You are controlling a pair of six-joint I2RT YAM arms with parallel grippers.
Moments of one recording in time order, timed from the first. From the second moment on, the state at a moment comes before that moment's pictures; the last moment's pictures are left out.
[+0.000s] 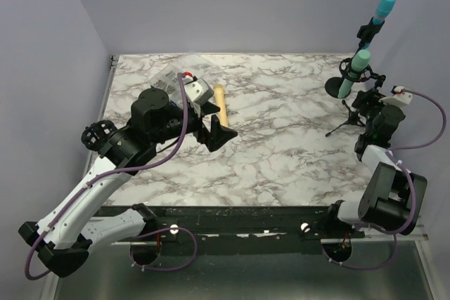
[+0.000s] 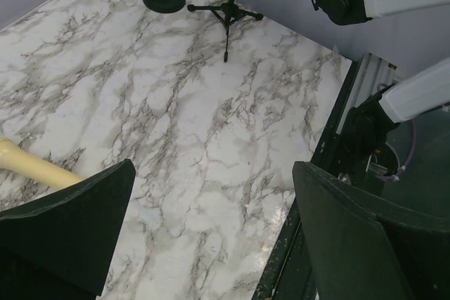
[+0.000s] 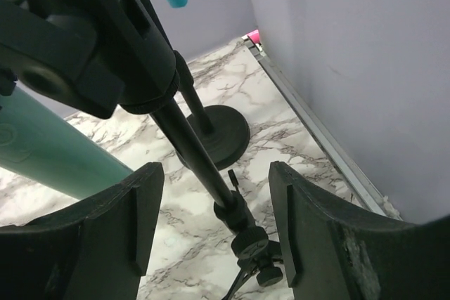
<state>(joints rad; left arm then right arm) -0.71 0.97 1.20 -0.41 0.42 -0.10 -0.41 1.31 0.57 0.73 -0.08 0.24</state>
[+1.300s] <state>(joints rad) -0.71 1.03 1.20 -0.41 0.39 -0.08 -0.04 1.38 0.50 0.88 -0.14 0.09</state>
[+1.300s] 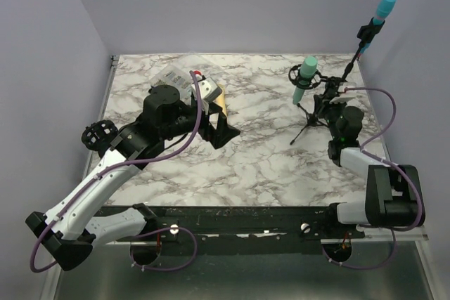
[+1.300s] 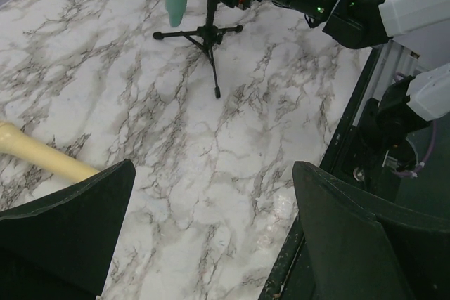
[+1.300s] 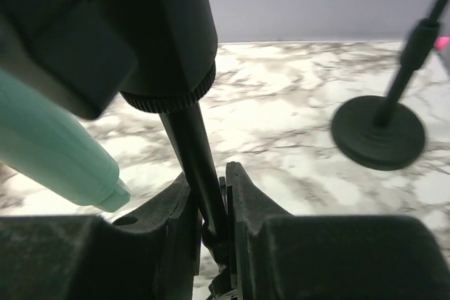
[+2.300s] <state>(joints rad) -0.79 1.38 1.51 -0.29 0.28 -0.27 0.14 1.15 0.37 0.77 -0.12 0.16</state>
